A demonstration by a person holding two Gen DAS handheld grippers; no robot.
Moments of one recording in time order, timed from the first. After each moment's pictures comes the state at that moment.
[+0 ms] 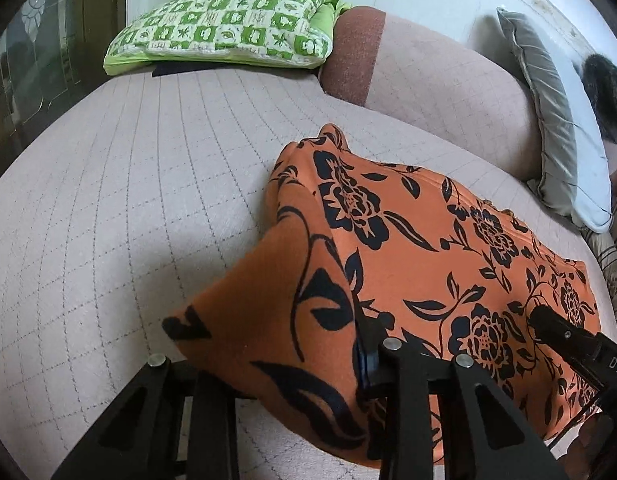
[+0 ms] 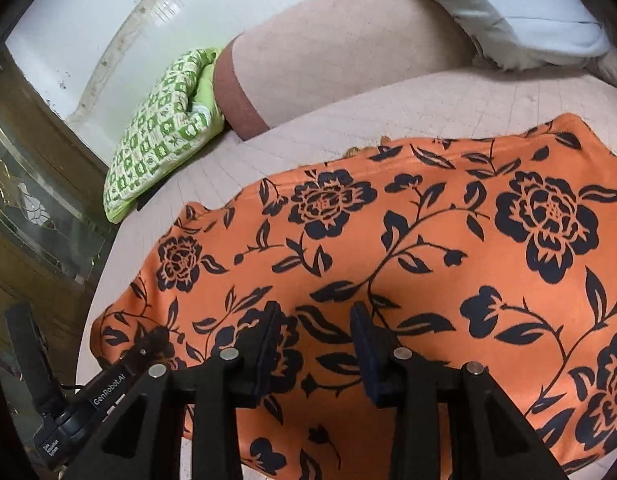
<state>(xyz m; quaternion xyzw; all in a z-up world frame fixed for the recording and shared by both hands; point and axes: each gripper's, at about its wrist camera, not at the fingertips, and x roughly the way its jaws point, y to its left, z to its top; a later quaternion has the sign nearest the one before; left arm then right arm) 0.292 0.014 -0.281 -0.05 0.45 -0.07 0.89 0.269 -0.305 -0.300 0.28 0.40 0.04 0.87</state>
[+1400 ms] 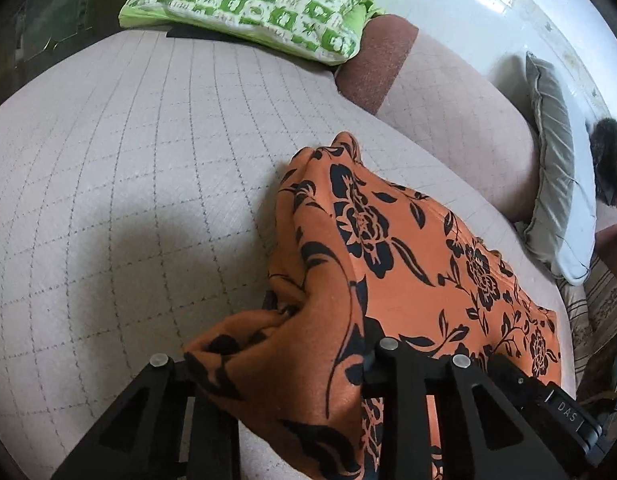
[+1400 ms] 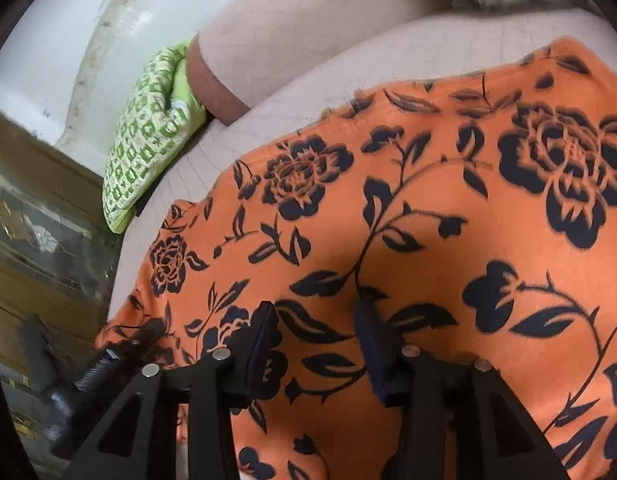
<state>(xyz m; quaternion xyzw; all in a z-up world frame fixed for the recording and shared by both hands) 0.309 0.035 -0.284 -0.15 0.46 -0.09 0.87 0.282 -0.321 -0.325 0.35 0.42 0.05 0.84</state>
